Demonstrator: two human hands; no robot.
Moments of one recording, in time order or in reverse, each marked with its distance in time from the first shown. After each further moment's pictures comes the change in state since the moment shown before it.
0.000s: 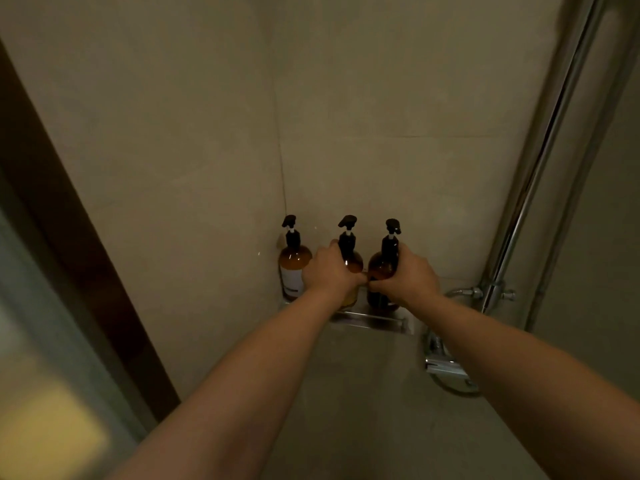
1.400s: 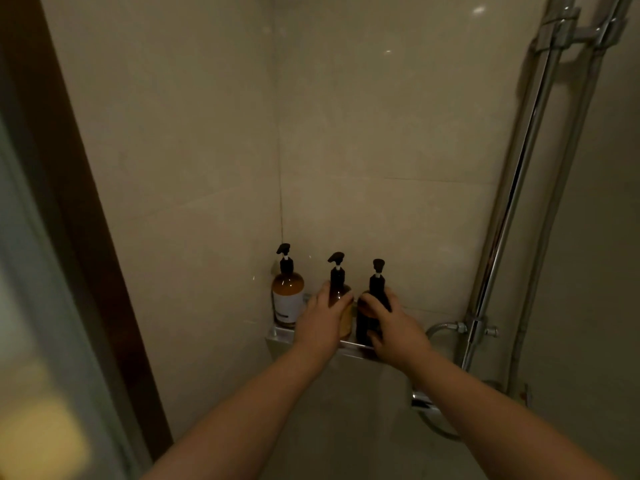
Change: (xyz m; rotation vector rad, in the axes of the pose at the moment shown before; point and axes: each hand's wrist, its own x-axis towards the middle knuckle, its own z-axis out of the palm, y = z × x) left_hand -0.046 -0.020 0.028 0.219 -0.006 0.266; right_hand -0.027 0.044 0.015 -0.288 -0.094 -0.357
